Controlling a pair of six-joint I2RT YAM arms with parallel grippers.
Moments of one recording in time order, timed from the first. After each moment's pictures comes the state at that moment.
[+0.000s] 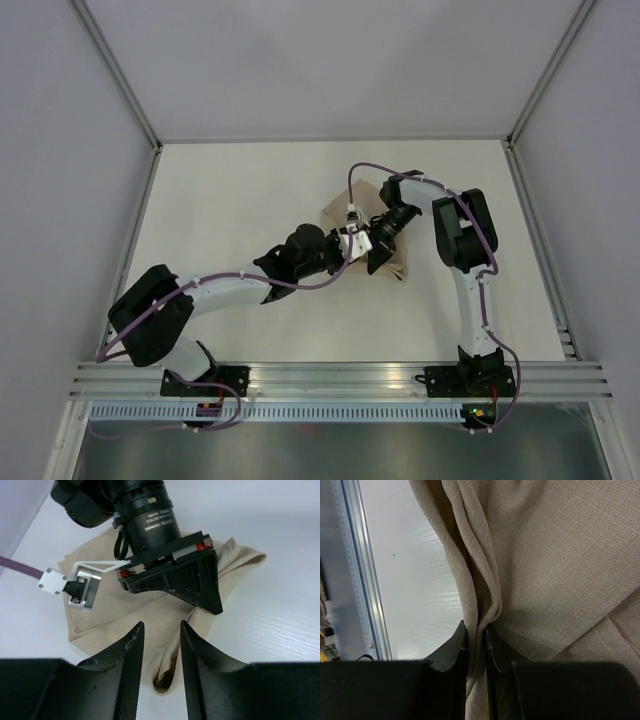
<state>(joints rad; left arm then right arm) -0.85 1.51 0.80 0.38 0.13 0.39 0.32 2.31 1.67 -1.27 -0.84 -1.03</state>
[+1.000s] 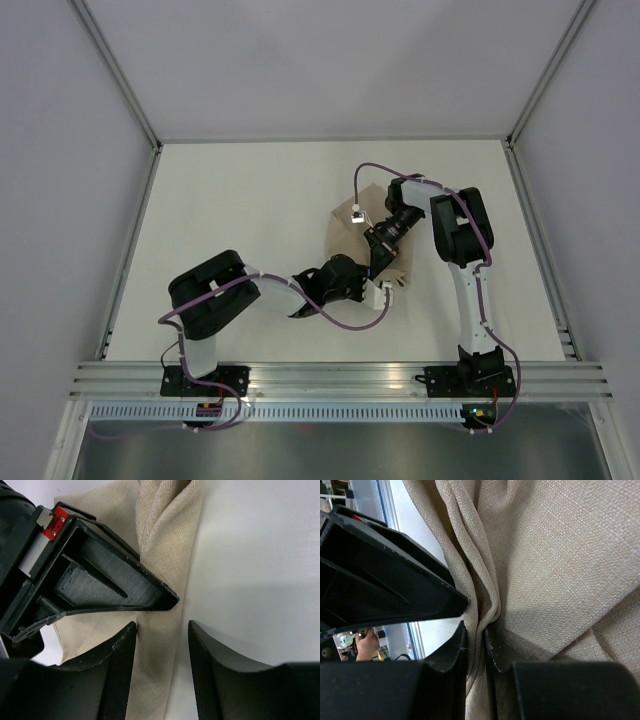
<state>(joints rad) -1.03 1.86 0.80 0.51 0.00 0.90 0.28 2.41 1.72 -1.41 -0.92 -0.99</state>
